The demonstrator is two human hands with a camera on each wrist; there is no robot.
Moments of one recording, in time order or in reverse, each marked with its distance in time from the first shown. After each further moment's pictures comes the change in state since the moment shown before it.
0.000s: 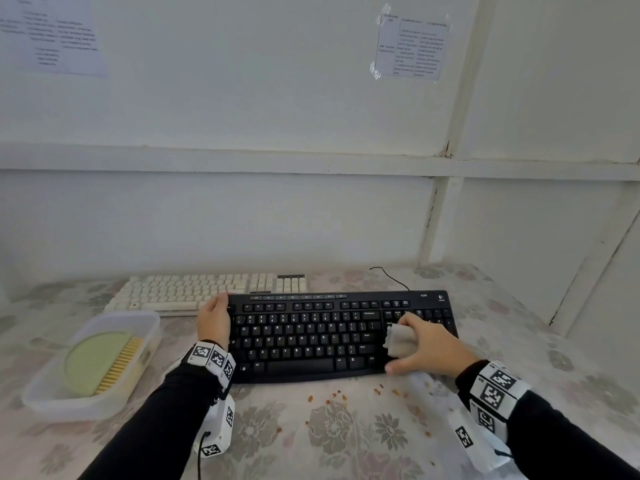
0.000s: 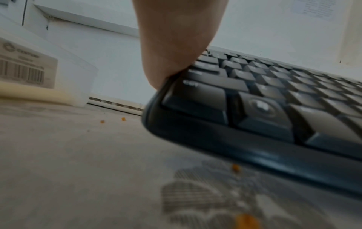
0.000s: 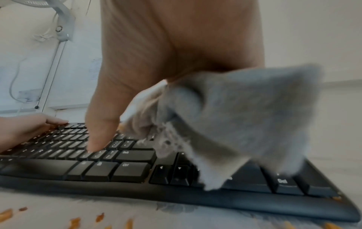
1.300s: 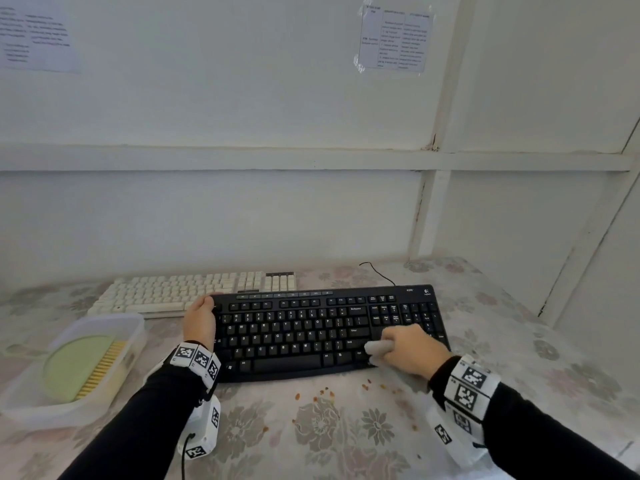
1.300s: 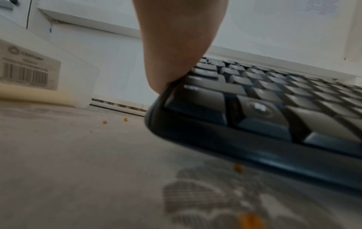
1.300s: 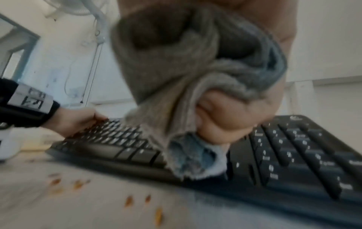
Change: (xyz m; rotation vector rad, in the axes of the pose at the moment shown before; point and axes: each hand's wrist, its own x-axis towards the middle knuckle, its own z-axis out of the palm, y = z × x) left_hand 0.016 -0.010 0.004 0.030 -0.017 -0.058; right_hand 0.007 -0.006 0.016 -0.165 -0.052 0.077
